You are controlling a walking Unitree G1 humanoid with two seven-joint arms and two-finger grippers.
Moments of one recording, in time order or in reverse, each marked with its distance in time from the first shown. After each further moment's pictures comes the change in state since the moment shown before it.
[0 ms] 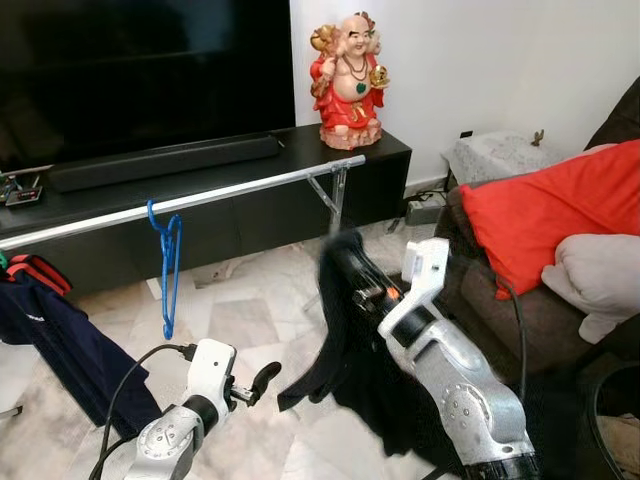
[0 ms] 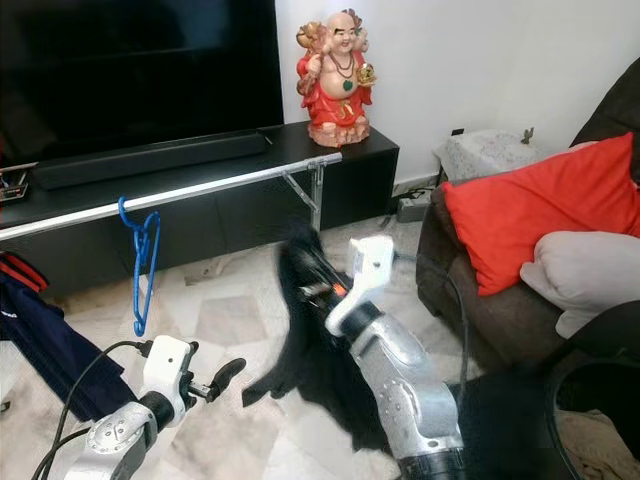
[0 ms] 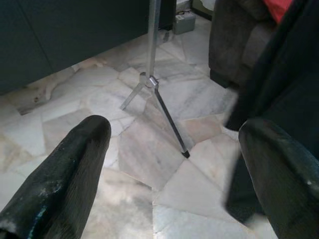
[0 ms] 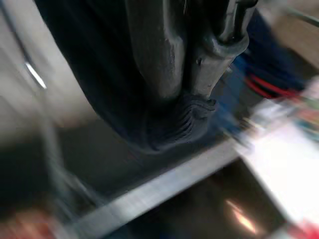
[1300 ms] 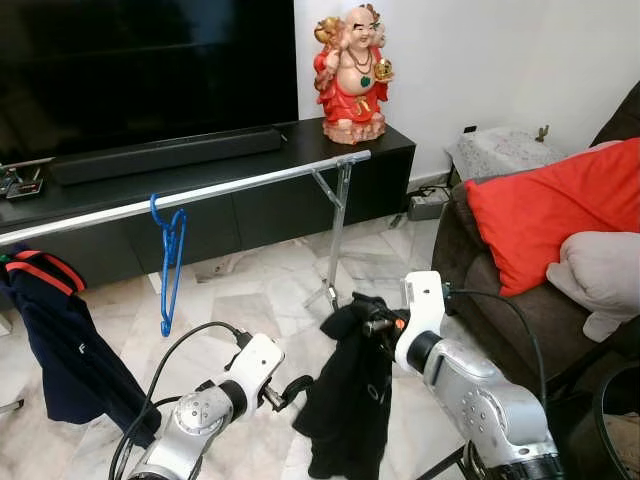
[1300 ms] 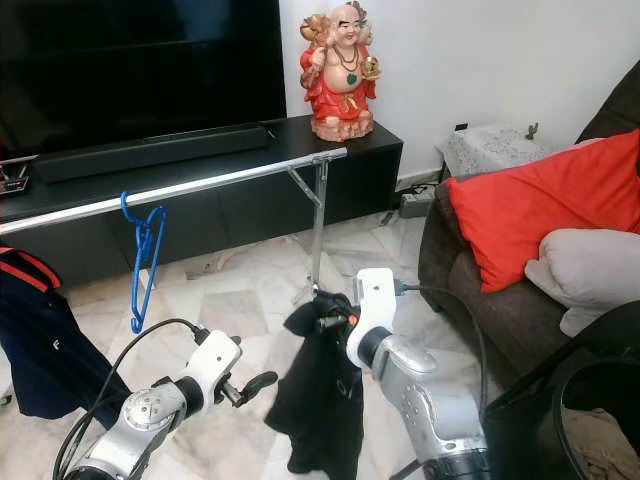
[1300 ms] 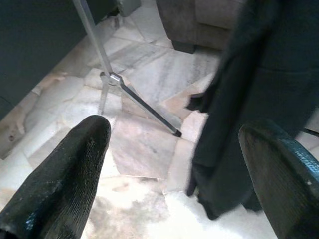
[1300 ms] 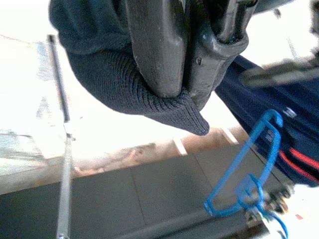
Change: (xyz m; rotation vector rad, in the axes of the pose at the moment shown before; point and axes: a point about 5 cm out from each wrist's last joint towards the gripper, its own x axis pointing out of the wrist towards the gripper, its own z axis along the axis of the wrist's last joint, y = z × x) left arm 0.028 -0.027 0.011 0.300 0.065 -0.236; right arm -0.016 -0.003 0.002 -0.200 0.210 0.049
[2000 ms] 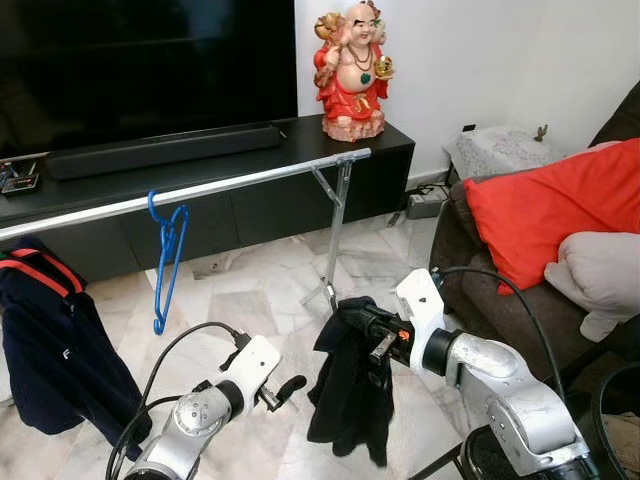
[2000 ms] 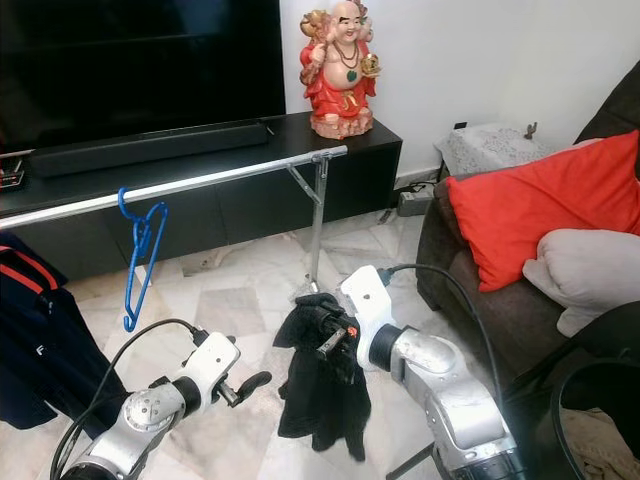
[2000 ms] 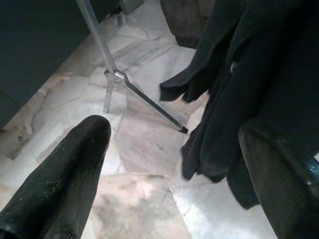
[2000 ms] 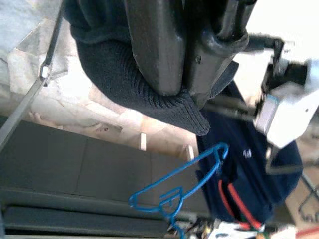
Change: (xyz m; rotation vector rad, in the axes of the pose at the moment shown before) left arm 0.002 0.001 -0.004 0.050 0.012 0.013; right arm -0.019 0.009 0.015 -0.363 -0.027 0.293
